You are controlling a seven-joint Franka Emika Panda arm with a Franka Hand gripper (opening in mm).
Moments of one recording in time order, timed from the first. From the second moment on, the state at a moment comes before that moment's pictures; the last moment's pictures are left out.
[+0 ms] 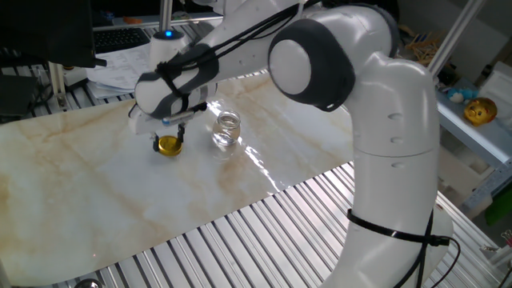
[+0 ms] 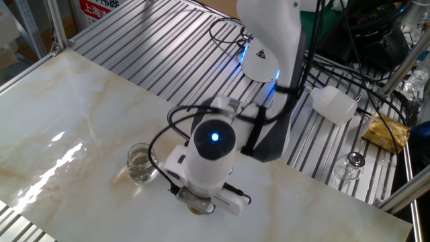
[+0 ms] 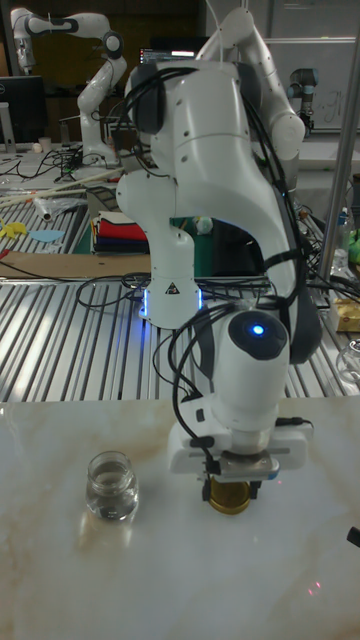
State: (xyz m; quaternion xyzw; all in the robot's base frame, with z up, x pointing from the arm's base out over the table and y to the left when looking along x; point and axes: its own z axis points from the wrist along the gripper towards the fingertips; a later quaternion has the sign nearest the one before) arm 0.599 0.094 0.086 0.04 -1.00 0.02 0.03
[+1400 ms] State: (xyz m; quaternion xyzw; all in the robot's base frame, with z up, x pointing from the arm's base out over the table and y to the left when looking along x) arm 0.587 -0.002 0.189 0.04 -1.00 0.03 0.03
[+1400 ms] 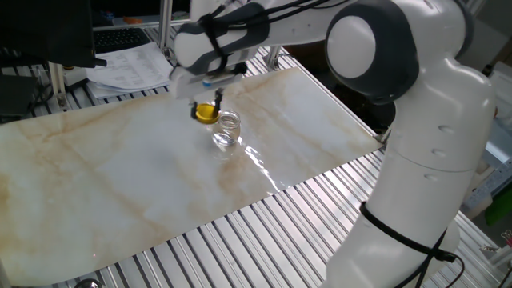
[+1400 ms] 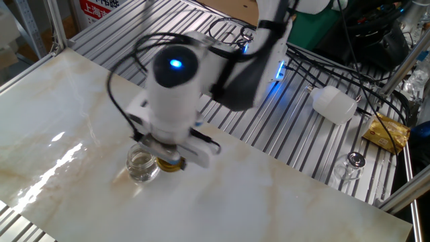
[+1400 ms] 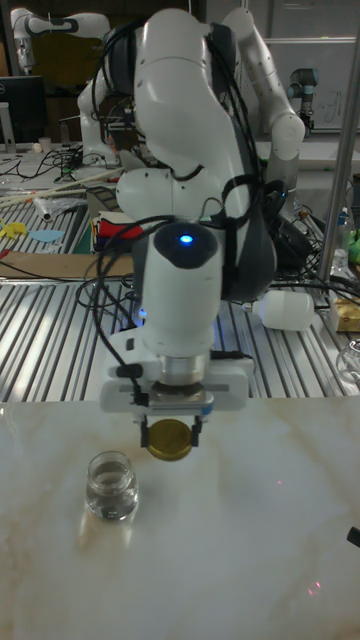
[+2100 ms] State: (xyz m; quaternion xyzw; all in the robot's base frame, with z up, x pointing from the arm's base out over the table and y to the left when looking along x) arm 0.600 -0.066 0.180 0.09 -1.00 0.03 0.03
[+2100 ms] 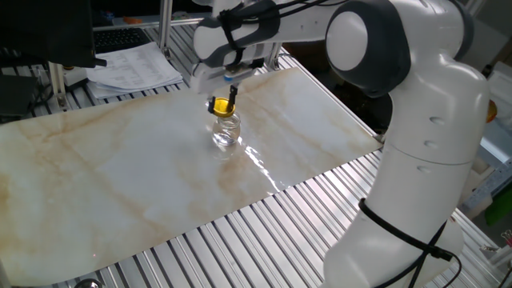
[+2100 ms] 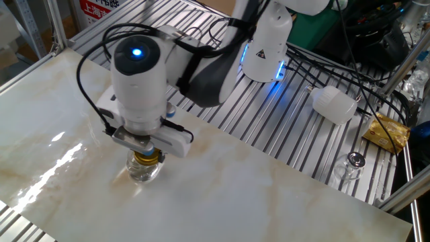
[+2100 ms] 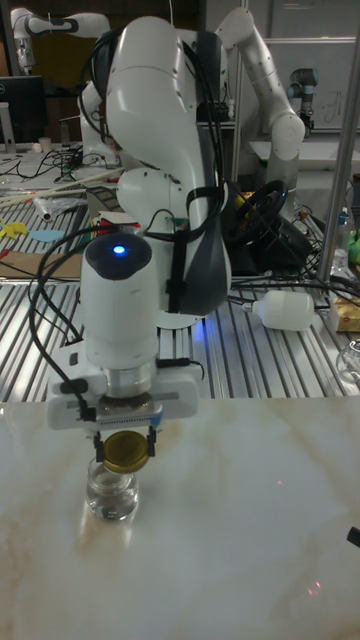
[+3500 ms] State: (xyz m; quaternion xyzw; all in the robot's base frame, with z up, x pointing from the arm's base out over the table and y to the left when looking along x) arm 0.605 -0.117 0.172 0.08 -1.00 0.02 0.03
